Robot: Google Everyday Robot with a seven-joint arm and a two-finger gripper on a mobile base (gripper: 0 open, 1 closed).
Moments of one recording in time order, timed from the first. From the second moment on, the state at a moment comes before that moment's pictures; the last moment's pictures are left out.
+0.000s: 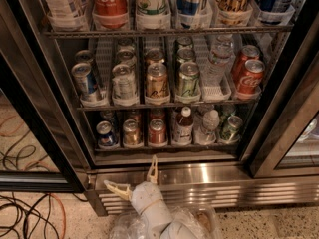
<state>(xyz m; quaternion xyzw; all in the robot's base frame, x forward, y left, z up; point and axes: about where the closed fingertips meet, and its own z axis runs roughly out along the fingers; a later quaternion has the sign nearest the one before) 0.516 0.079 0.581 -0.17 0.66 0.18 0.71</state>
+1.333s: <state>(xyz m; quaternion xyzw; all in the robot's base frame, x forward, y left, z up) 0.564 0.091 0.601 -0.16 0.64 0.14 0.74</state>
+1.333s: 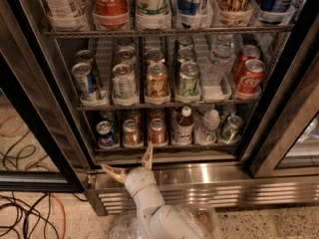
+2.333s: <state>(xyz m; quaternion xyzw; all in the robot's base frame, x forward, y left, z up) 0.576 0.094 0.595 -0.15 0.65 0.14 0.73</state>
